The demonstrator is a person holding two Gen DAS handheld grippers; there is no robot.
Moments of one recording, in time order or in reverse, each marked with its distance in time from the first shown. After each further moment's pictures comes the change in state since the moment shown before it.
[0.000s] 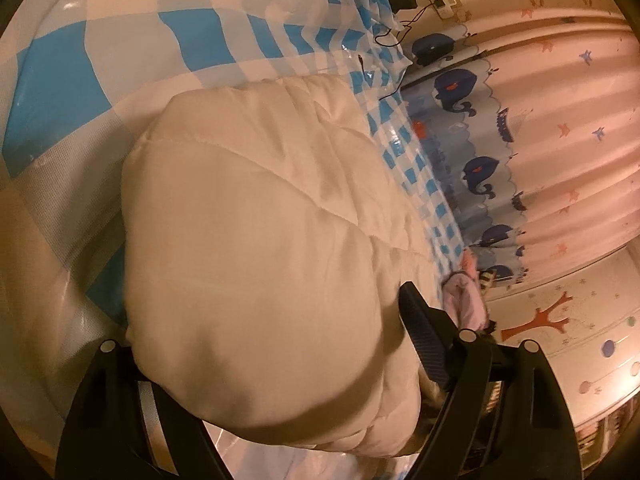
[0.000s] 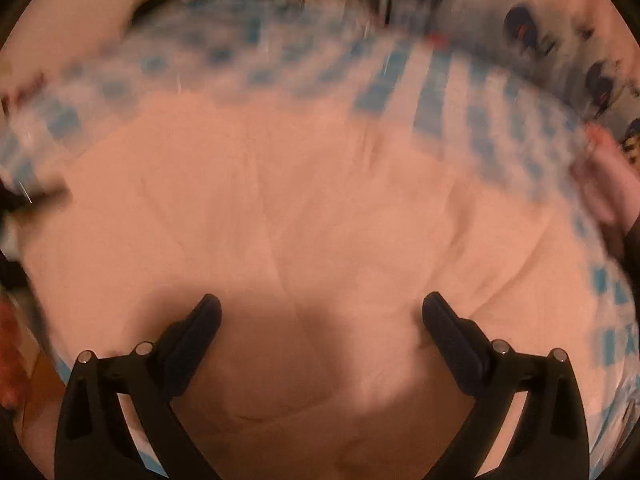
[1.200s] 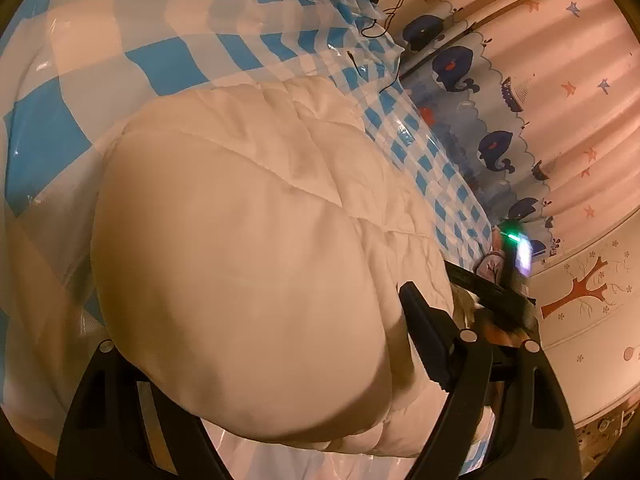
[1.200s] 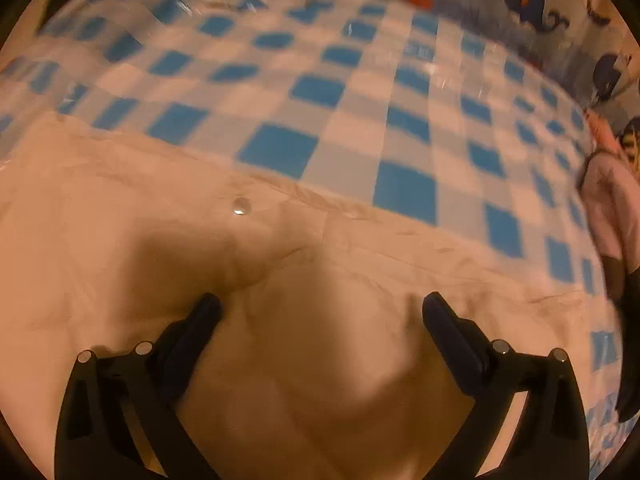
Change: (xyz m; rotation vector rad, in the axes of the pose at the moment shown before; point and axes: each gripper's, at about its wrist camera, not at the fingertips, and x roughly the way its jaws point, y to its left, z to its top) left arm -0.002 -0.020 -0.006 0.144 -0.024 0.105; right arm 0.078 -0.058 0.118 0.054 0.083 -0.110
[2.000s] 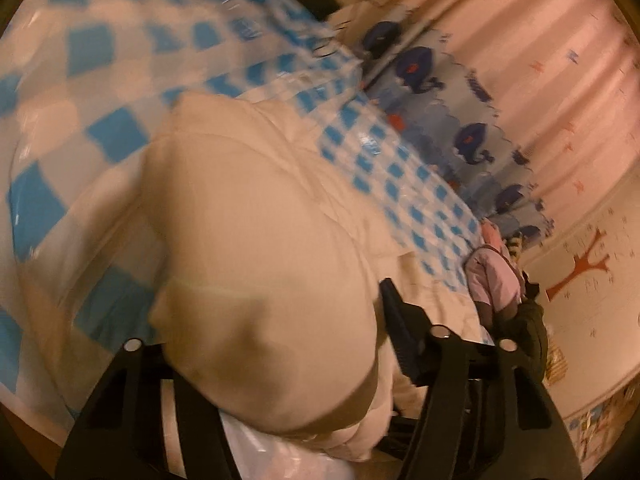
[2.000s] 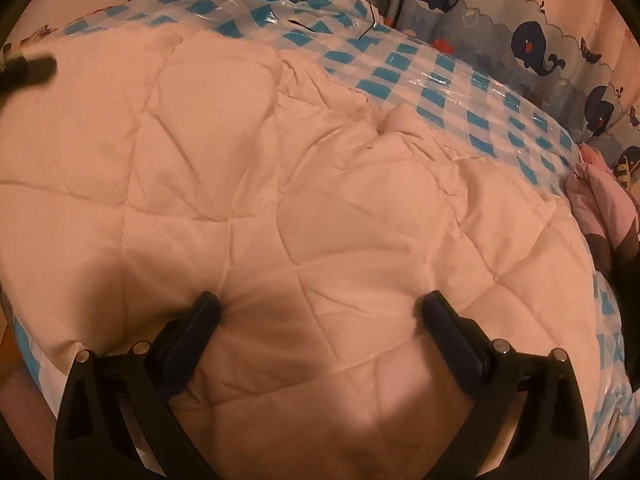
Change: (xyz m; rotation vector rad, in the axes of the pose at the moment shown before) left arm -0.033 -0.073 -0.004 0.161 -0.079 -0.012; right arm -0.067 0.047 -0.134 -0.125 -0.131 0.018
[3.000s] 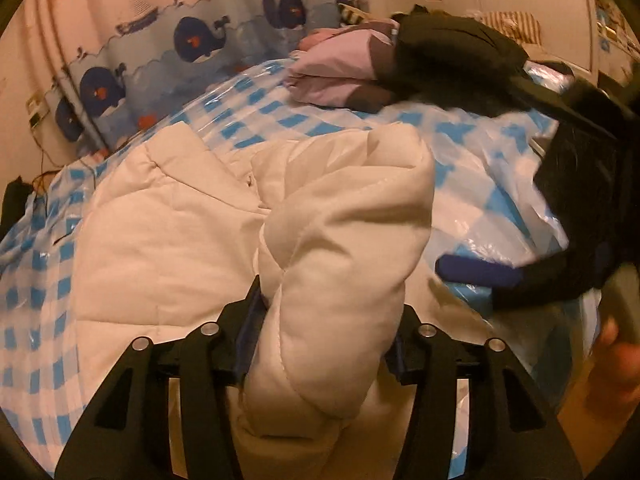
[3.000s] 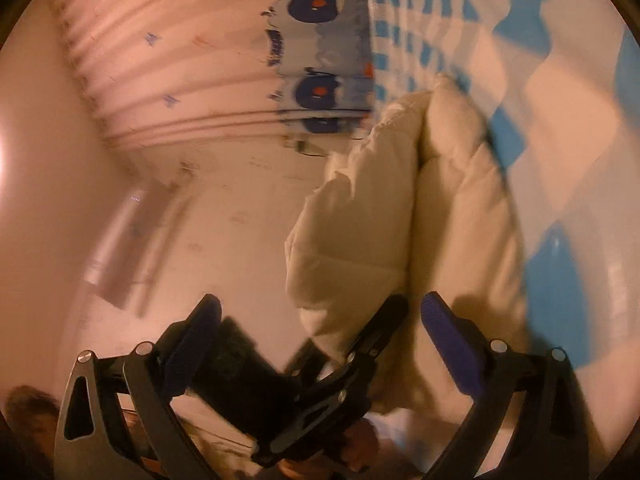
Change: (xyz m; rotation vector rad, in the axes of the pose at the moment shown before) left arm 0.129 -0.321 -0.224 1.178 0.209 0.011; right arm -0.029 -0.306 -0.204 1.217 -0.437 1.197
